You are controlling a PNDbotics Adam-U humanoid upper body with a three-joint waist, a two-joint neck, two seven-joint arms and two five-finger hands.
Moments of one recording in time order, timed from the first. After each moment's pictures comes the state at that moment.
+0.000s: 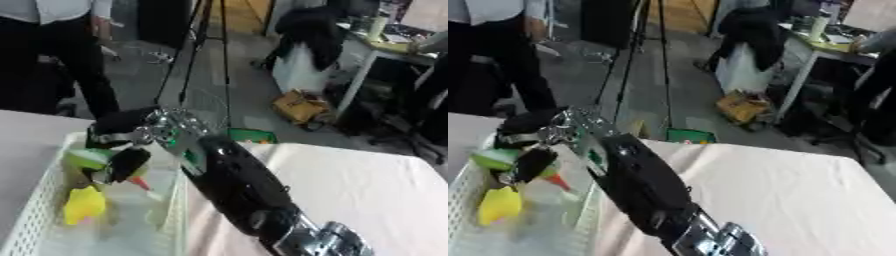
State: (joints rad) left arm -0.37 0.19 0.03 -1.99 0.08 -0.44 0.24; right arm -1.17 -0.24 0.24 -1.04 0.92 -0.45 0.65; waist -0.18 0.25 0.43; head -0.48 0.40
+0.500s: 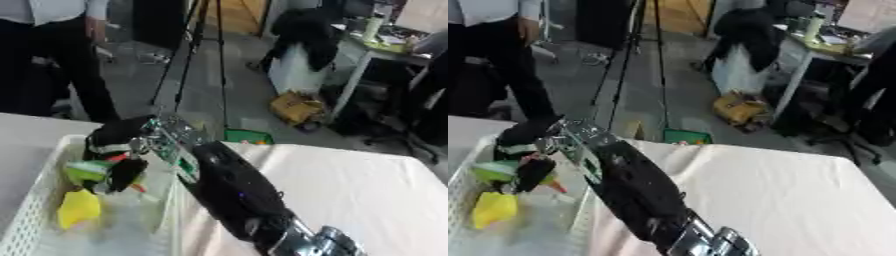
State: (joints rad) left arm -0.37 0.19 0.03 -1.99 0.08 -0.44 0.24; right arm -1.16 -0.23 0.26 -1.00 0.99 -0.47 0.65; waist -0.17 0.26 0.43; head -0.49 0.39
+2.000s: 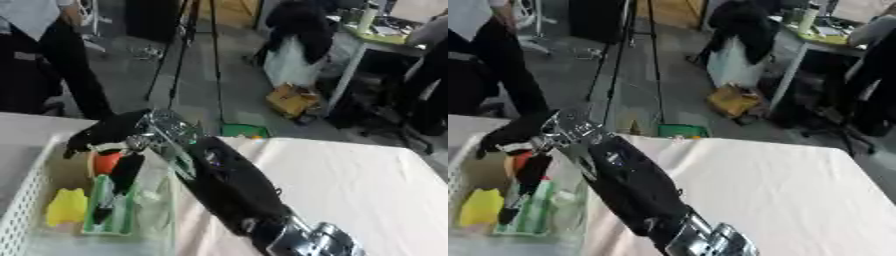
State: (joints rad) left arm -0.37 0.18 0.03 -1.99 0.07 -0.44 0.24; right arm -1.17 -0.25 0.23 -1.12 1.05 -0.48 0.61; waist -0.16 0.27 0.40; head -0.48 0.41
